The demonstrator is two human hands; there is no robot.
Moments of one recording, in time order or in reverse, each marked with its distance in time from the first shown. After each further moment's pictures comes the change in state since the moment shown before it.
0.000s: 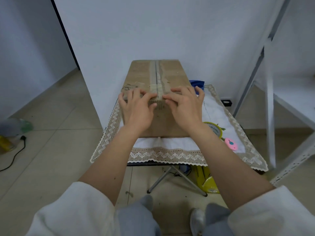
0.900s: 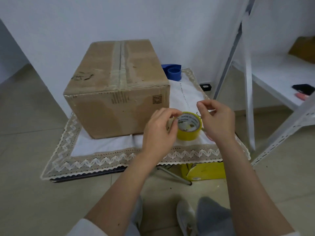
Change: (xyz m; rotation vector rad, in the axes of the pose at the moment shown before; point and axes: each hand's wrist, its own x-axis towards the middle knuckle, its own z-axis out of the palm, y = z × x) left_hand -0.063 0.101 0.083 -0.725 -0.110 0.192; right_hand -0.069 0.123 -0.052 0.250 0.015 0.706
